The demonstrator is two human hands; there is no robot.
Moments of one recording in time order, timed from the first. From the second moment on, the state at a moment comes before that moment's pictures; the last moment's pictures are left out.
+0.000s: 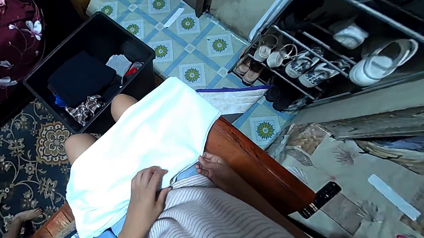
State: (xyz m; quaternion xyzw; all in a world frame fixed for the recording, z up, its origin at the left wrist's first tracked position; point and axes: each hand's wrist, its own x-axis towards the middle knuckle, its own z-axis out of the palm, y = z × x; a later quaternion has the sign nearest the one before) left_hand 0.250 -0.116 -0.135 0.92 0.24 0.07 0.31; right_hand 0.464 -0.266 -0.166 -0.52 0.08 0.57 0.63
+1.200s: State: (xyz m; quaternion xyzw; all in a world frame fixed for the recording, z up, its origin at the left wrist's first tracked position) left_hand 0.154 -0.091 -0.109 0.89 0.40 0.10 0.21; right_hand 0.413 -0.226 -0.134 -0.58 -0.39 0.58 0.41
